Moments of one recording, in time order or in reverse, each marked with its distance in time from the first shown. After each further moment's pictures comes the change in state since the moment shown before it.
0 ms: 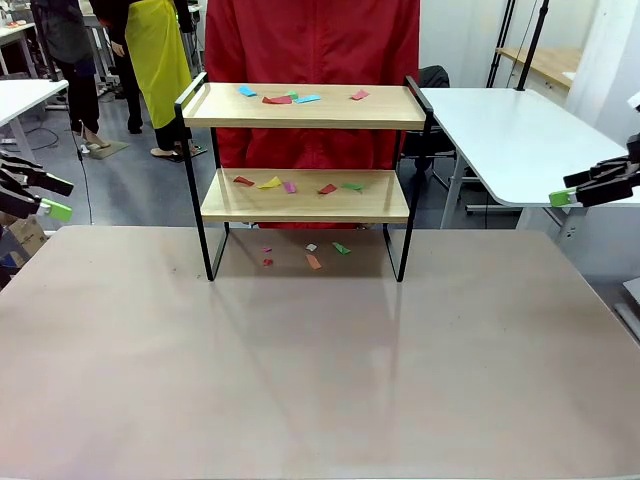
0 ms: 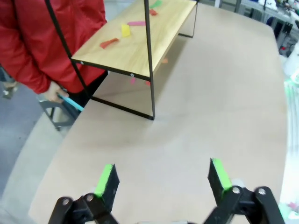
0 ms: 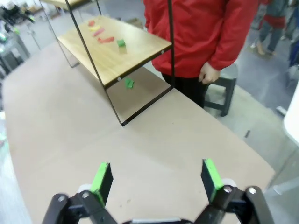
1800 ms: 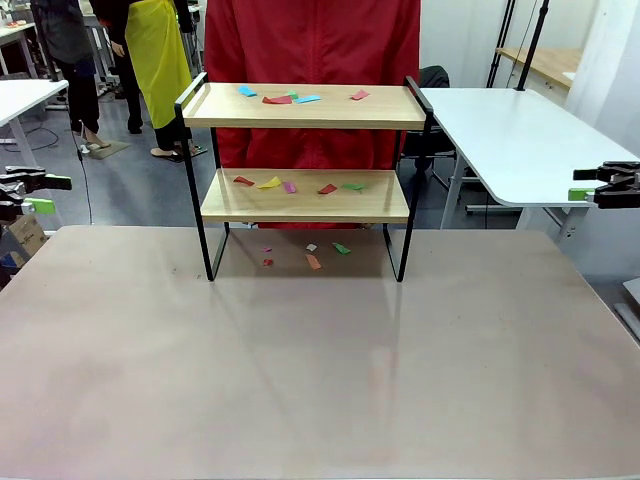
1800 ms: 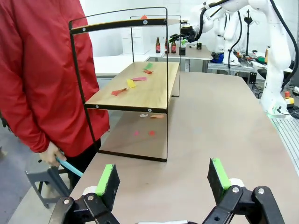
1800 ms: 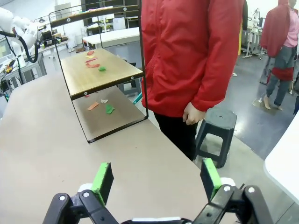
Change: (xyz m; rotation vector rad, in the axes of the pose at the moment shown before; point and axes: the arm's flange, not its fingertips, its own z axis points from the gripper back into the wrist) left arm -0.101 0.108 -0.022 -0.197 -0.477 -0.090; right arm -0.070 -0.148 -0.020 0.114 -0.315 0.108
